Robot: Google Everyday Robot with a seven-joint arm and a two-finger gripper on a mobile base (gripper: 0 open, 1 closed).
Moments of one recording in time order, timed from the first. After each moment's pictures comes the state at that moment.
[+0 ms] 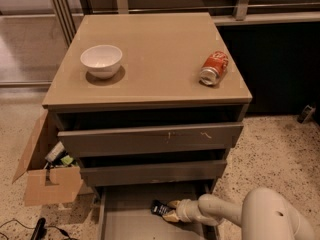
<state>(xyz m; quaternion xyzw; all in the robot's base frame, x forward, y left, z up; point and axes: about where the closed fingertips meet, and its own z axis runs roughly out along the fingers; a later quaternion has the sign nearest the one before) 0.530 -0.049 0.111 -0.46 0.80 0.25 0.30</state>
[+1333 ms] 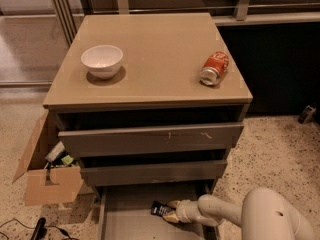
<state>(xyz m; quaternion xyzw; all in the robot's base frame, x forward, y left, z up) 0.531 -0.048 0.110 -0.46 0.80 0.25 0.30</state>
